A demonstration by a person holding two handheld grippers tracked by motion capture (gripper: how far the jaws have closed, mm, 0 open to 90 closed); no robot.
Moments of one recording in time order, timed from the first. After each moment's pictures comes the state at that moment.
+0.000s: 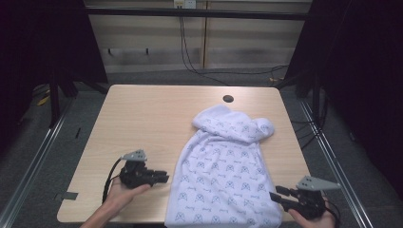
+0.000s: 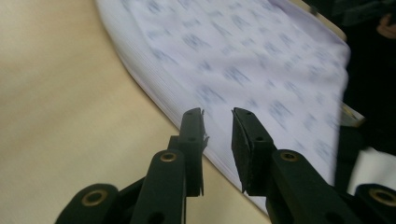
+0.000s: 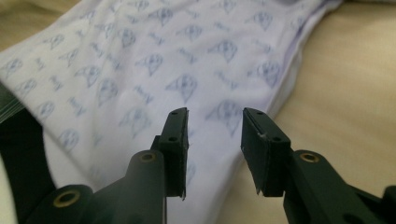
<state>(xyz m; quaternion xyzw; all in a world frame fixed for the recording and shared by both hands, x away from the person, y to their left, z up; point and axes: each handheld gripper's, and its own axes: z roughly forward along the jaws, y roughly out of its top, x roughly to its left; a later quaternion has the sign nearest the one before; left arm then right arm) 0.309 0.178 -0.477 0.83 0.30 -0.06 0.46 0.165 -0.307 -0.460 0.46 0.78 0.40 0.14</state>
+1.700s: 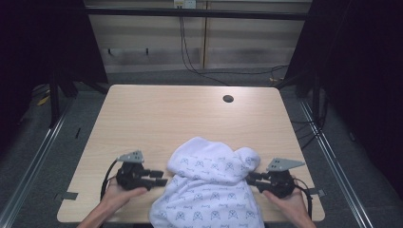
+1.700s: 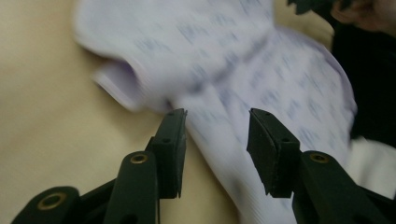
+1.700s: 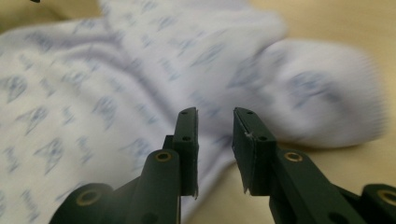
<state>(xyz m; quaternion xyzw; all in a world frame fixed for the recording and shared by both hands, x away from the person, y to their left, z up) 0.307 0.190 -0.466 0.83 0.30 -0.05 0.47 0.224 -0.262 -0.461 0.40 0.81 0.42 0.12</state>
